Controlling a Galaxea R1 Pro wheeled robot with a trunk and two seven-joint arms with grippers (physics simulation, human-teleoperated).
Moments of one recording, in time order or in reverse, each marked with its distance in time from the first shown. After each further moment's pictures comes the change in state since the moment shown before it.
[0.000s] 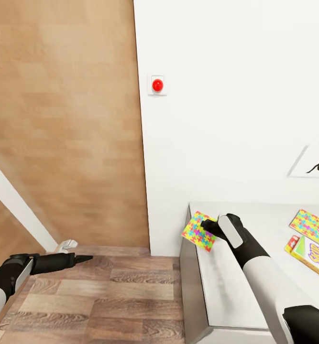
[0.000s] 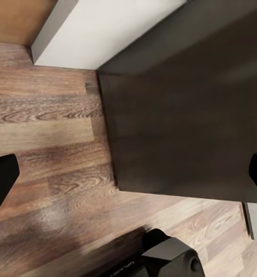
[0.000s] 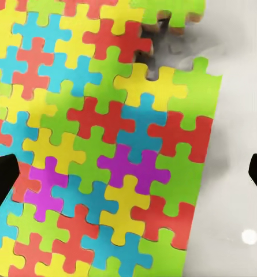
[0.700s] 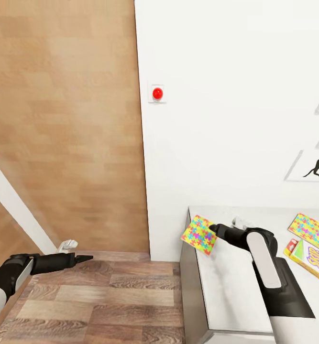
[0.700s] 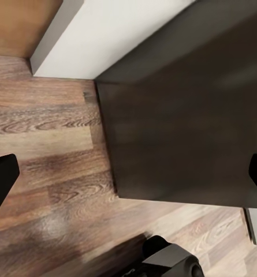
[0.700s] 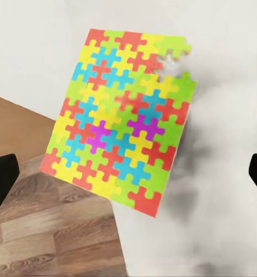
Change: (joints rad) left arm 0.000 -0.001 0.002 0.000 0.000 0.000 0.001; right arm 0.343 -0.010 -0.170 -0.727 -0.012 0.291 -0.007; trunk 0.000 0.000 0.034
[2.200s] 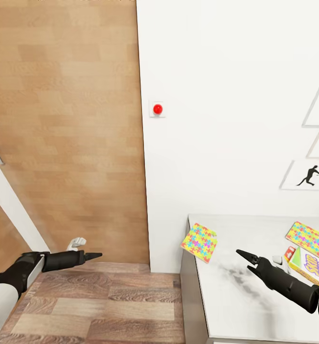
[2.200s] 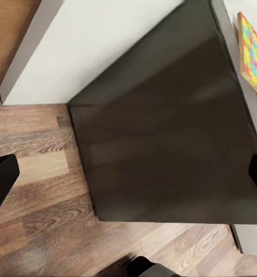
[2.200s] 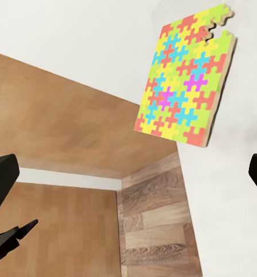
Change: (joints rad) left arm -0.008 -0.057 0.005 -0.006 0.011 0.009 -0.013; right arm 0.373 -0.085 -0.425 -0.094 -0.079 0.075 0.800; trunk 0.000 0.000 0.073
